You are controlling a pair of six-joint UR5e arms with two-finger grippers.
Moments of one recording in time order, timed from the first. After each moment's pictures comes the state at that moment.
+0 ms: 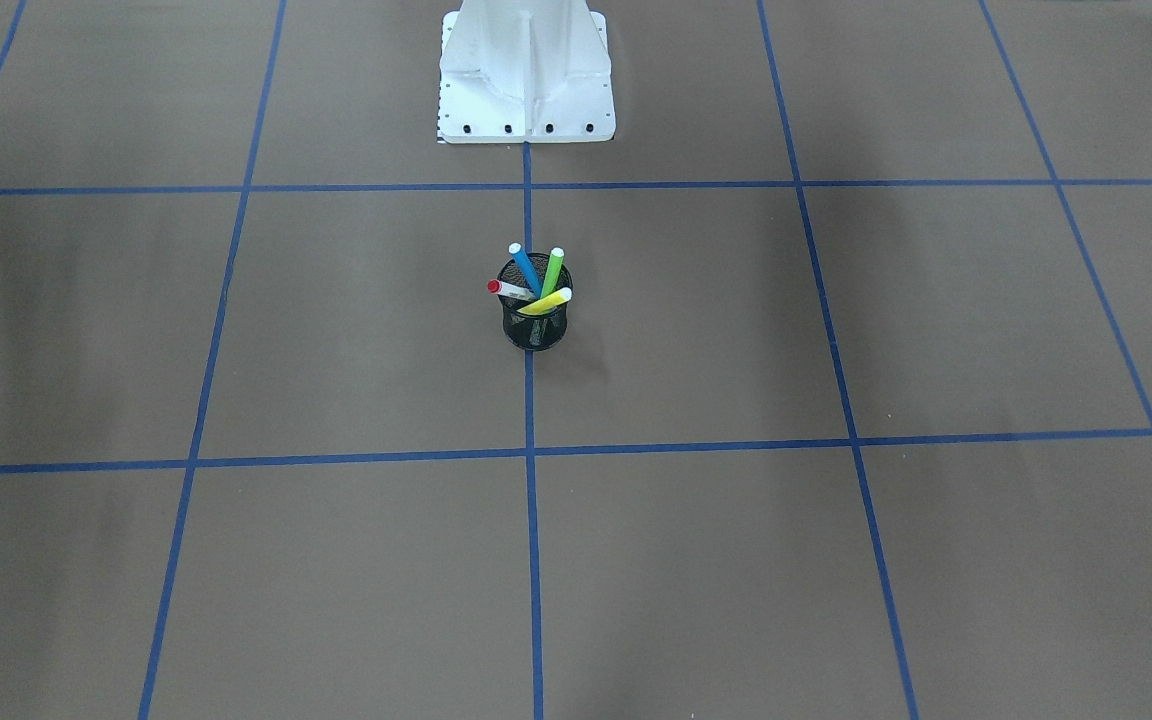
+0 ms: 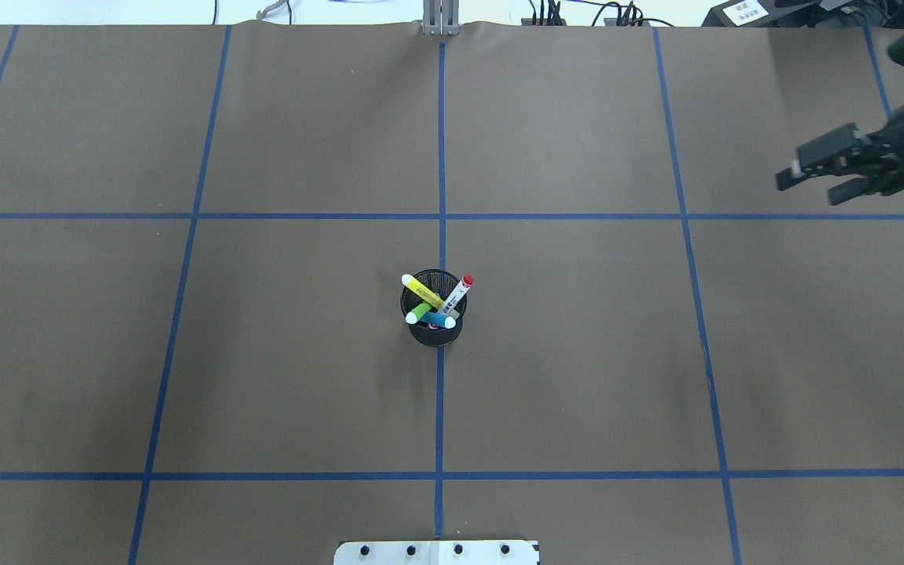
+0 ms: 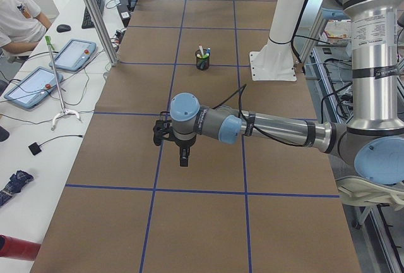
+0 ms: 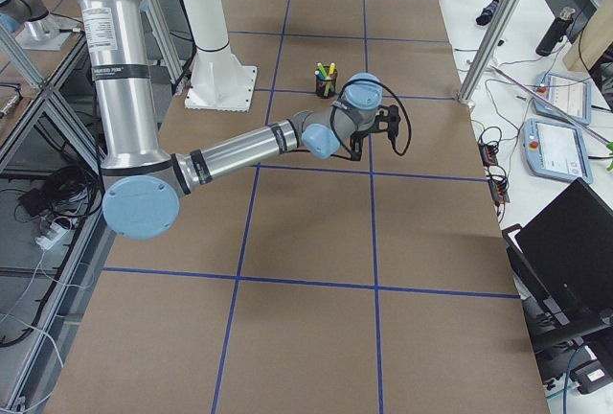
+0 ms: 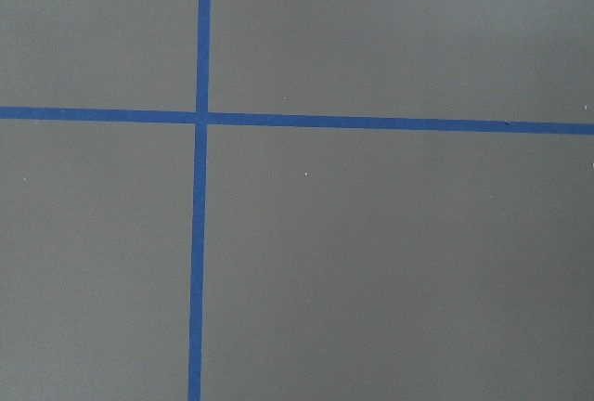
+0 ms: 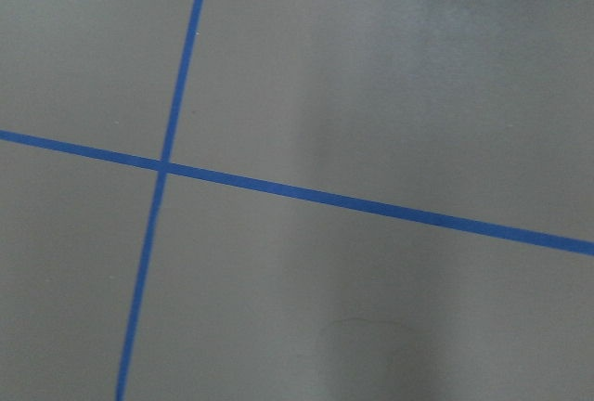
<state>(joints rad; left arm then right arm) -1.44 -1.44 -1.84 -1.72 -2.42 -0.31 1.14 -1.41 1.82 -1.14 2.52 0.95</state>
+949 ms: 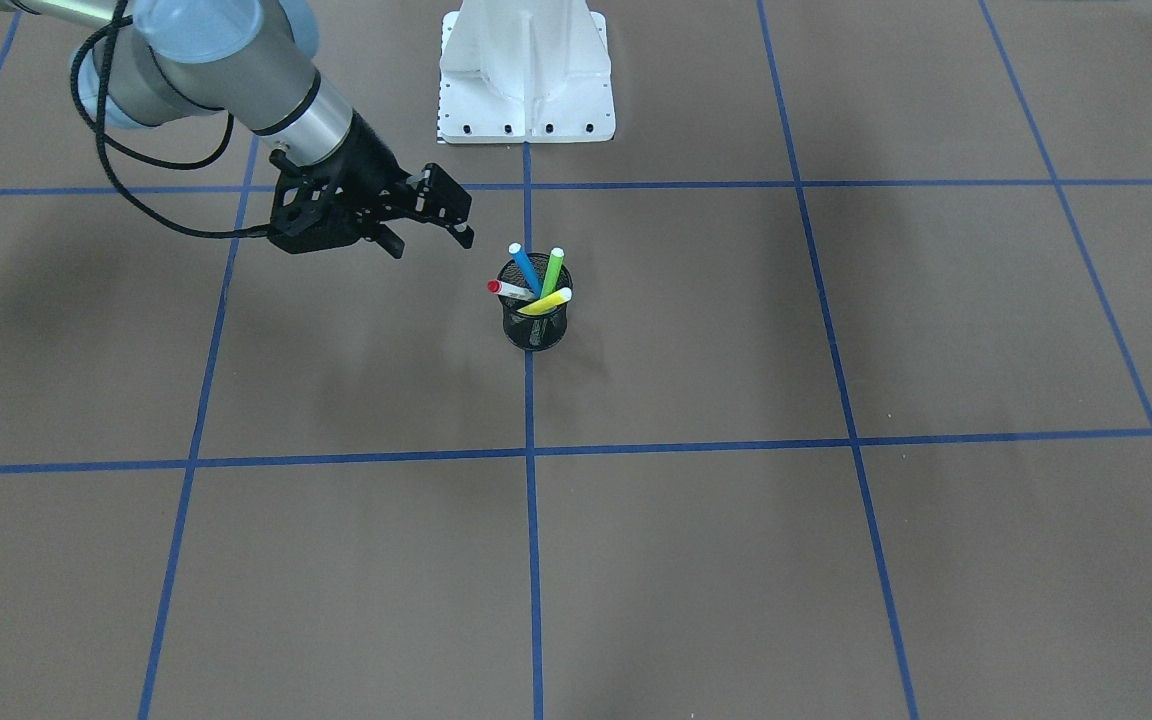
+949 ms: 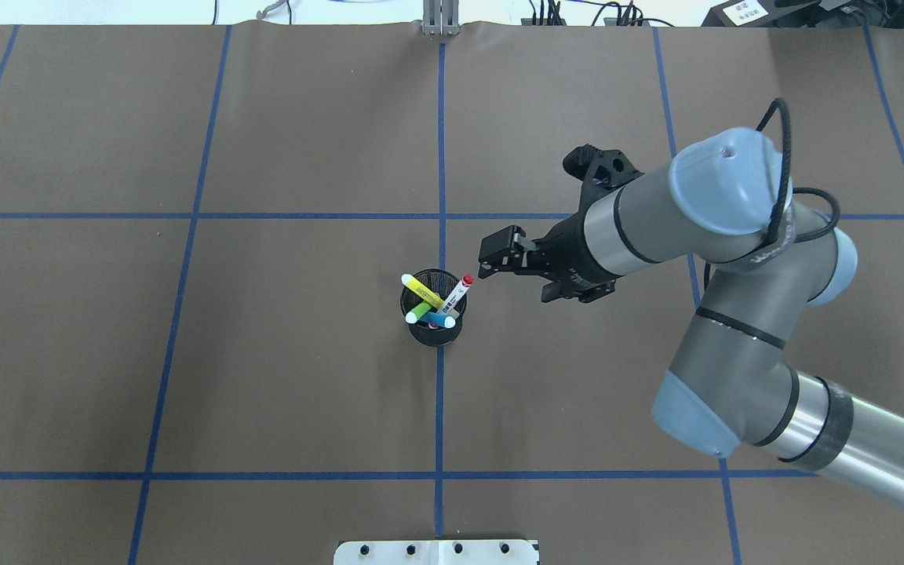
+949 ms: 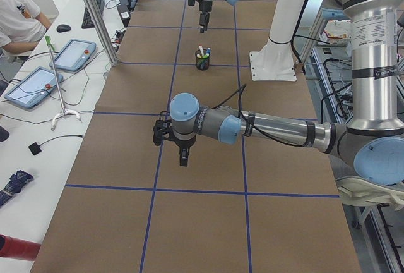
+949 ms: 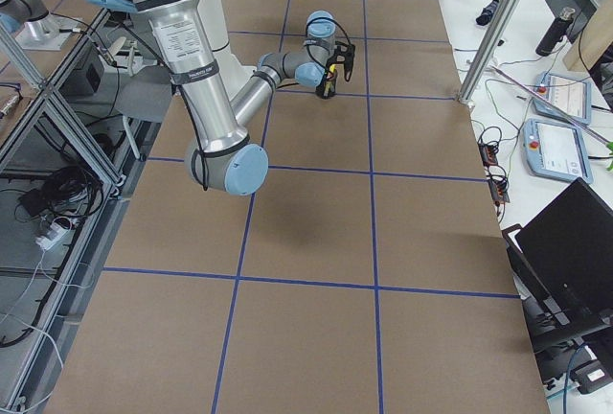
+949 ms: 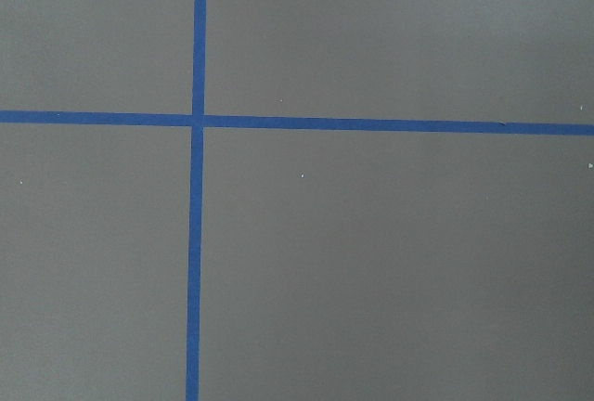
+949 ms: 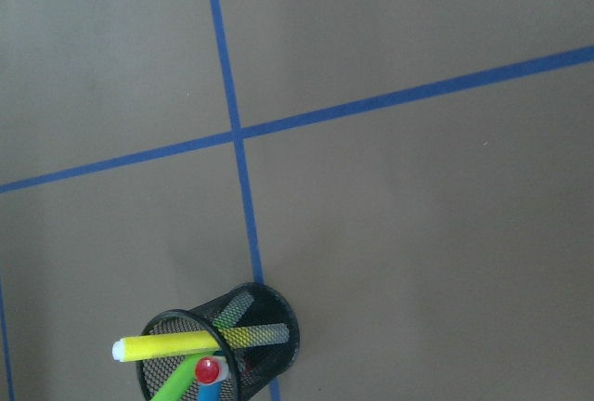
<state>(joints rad) -1.44 -1.44 -1.83 -1.72 -2.42 -0.31 0.58 -1.11 1.86 -1.13 2.02 1.55</state>
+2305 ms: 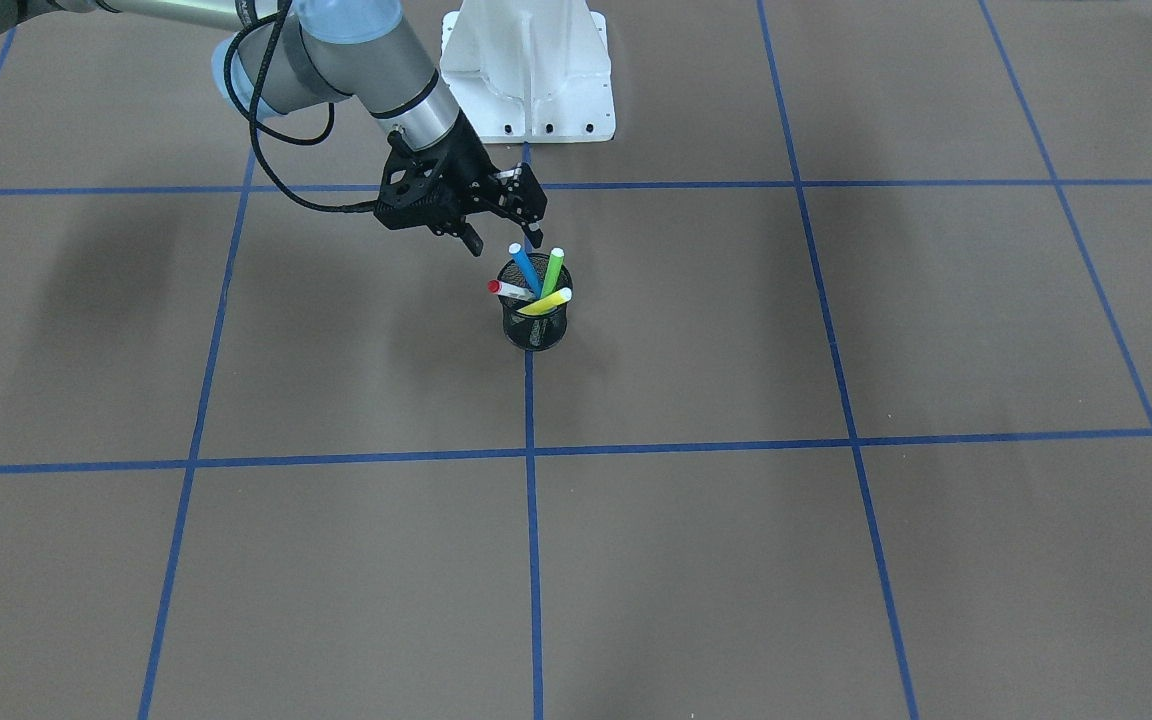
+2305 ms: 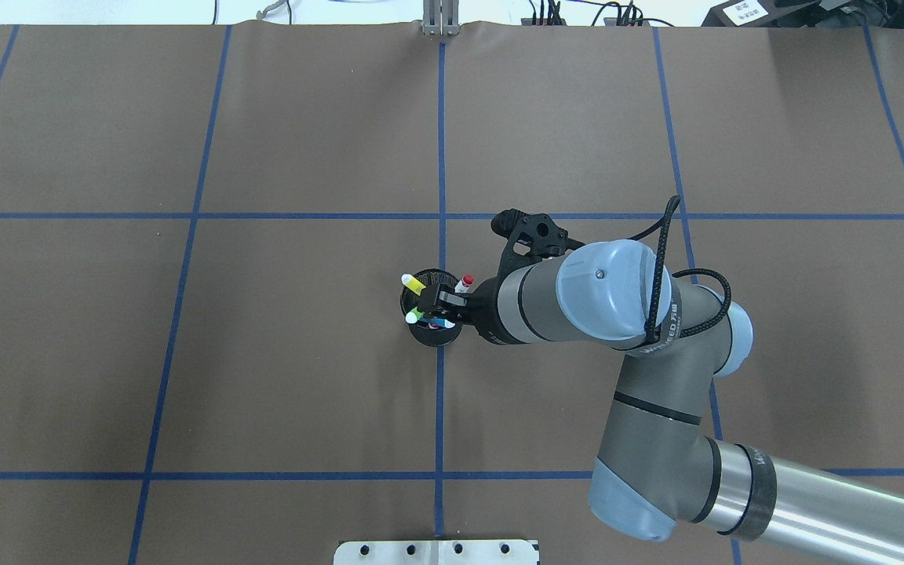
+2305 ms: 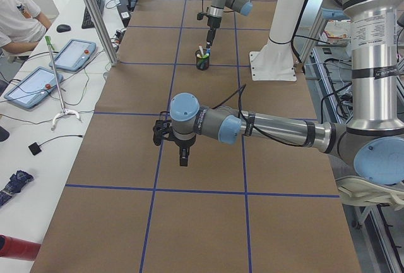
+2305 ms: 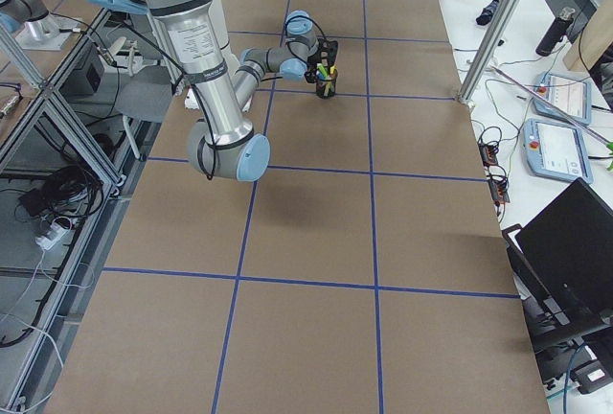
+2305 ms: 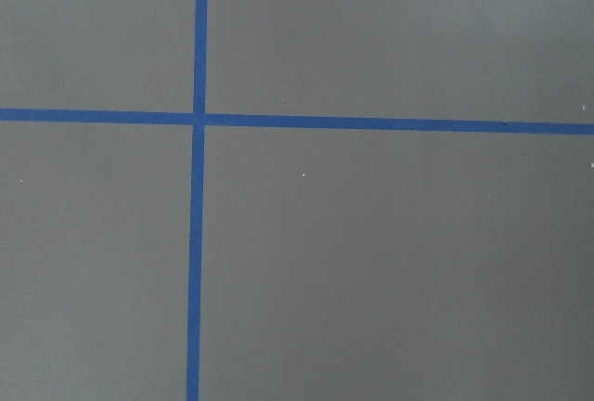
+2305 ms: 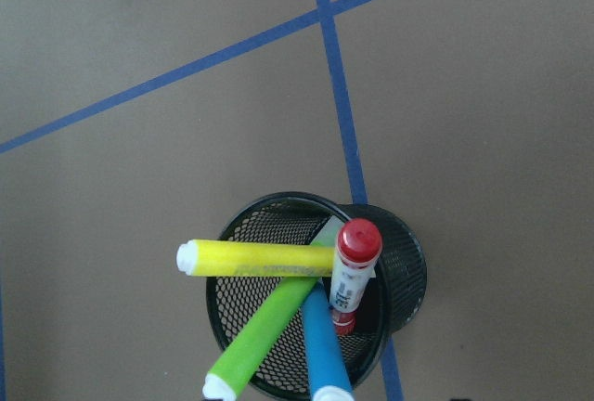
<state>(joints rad) -1.44 -1.44 -1.83 -1.72 -2.42 -0.31 0.43 -1.04 1.80 -1.14 1.77 1.58</state>
